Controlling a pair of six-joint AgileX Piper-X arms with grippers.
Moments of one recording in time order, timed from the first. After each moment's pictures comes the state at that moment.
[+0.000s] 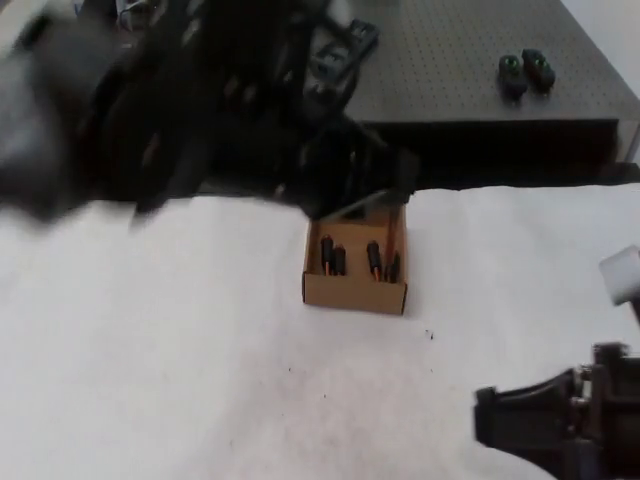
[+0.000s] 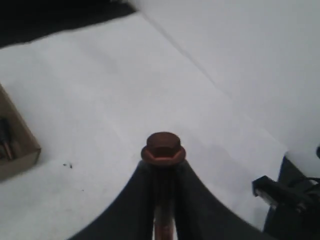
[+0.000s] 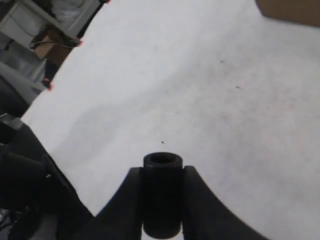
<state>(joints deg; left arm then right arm) -39.1 76.0 -56.9 8.5 26.9 -23.3 9.5 38.8 -26.4 32.6 -36.8 9.1</state>
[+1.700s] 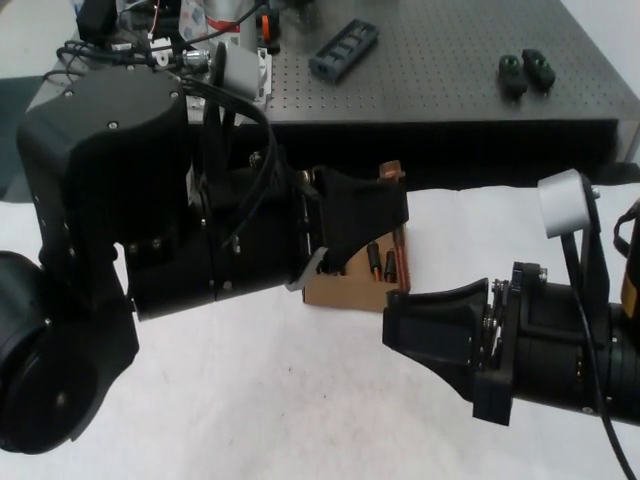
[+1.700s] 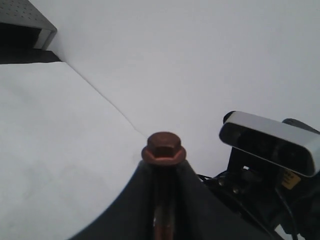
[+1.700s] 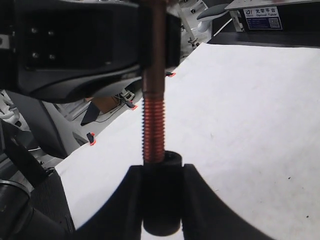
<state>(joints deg) -39.1 68.1 -41.2 -16.6 33.8 -37.0 24.1 50.7 -25.8 -5.3 -29.5 18.3</state>
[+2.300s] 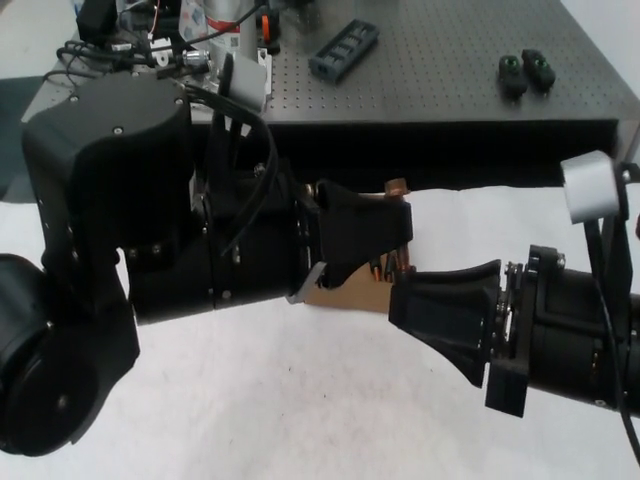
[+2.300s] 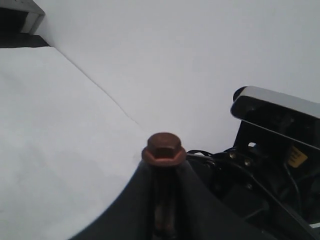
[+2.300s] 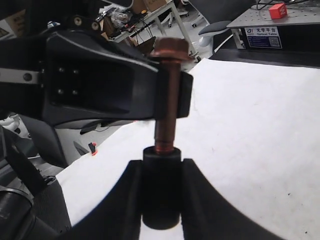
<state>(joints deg) -39.0 68.1 -41.0 -15.6 37.0 -37.1 24.1 48.3 -25.8 -6.4 -28.3 18.3</state>
